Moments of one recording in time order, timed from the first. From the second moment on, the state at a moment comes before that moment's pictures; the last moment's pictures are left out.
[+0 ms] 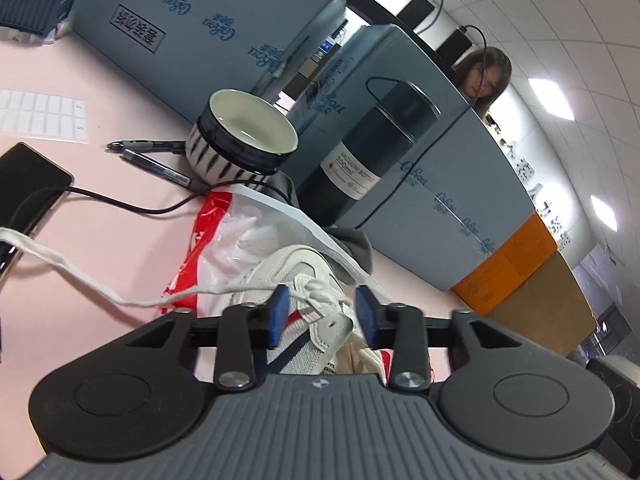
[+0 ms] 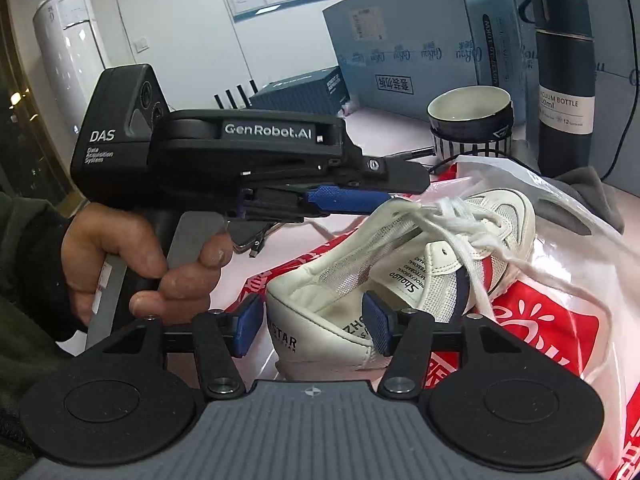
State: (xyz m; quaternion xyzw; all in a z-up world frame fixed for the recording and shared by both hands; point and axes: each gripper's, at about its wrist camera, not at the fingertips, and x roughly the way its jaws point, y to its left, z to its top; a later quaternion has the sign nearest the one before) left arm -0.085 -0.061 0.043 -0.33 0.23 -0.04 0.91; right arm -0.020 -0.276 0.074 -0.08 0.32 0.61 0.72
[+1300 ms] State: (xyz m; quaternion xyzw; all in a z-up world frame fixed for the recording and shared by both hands) left arm -0.093 -0.040 0.052 -0.35 0.20 -0.01 0.92; right arm -0.037 -0.247 0.066 -0.17 0.36 0.62 0.68
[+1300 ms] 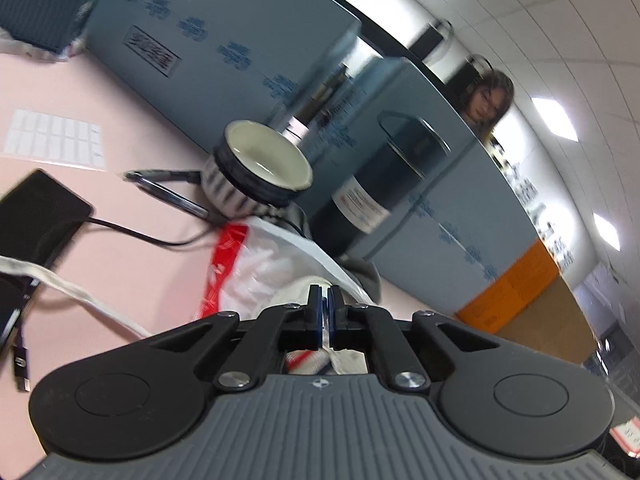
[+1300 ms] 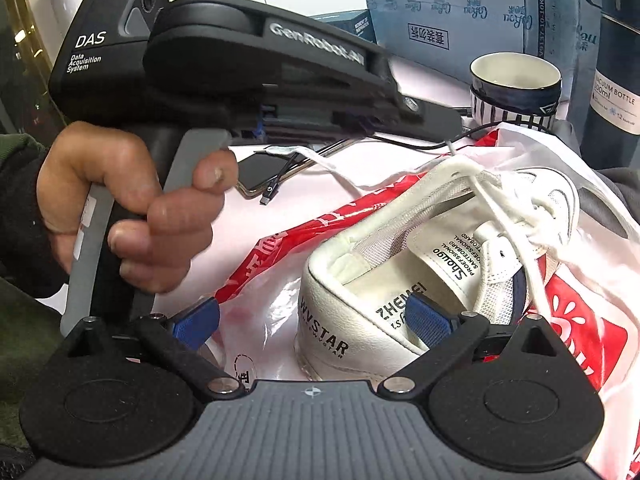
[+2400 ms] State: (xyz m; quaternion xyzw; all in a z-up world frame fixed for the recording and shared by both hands) left arm -0.159 0.026 0.073 -0.36 0.13 0.16 0.91; right arm -0.027 -0.248 0.063 -0.10 0.38 0.61 0.69
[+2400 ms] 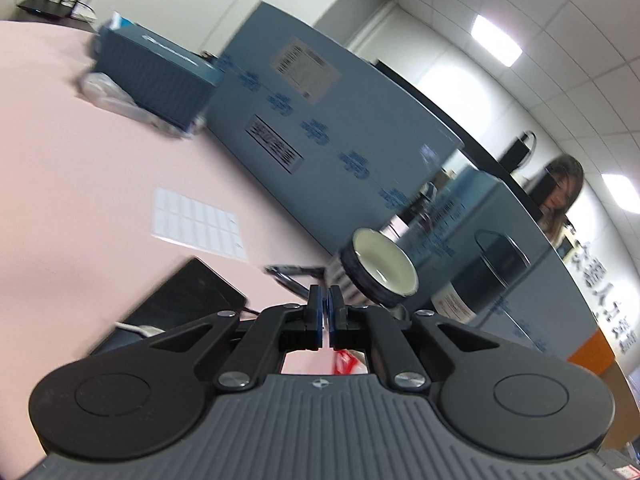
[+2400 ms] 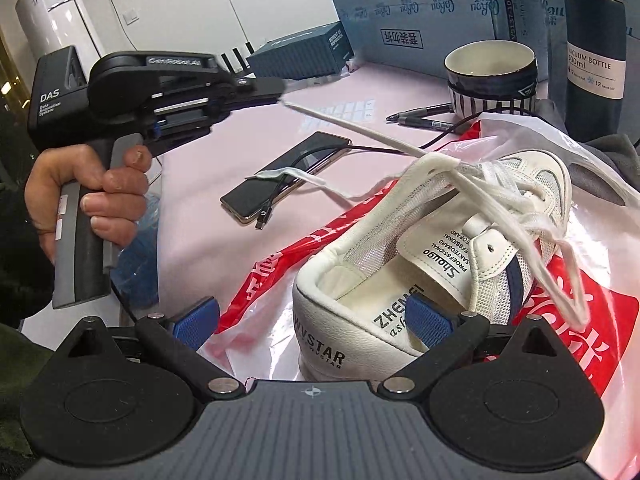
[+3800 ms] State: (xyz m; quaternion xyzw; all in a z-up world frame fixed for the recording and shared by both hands) left arm -0.263 0.105 0.074 -0.35 0.07 0.38 0.85; right arm -0.025 -0.246 0.064 -0.09 0.39 0.60 0.69
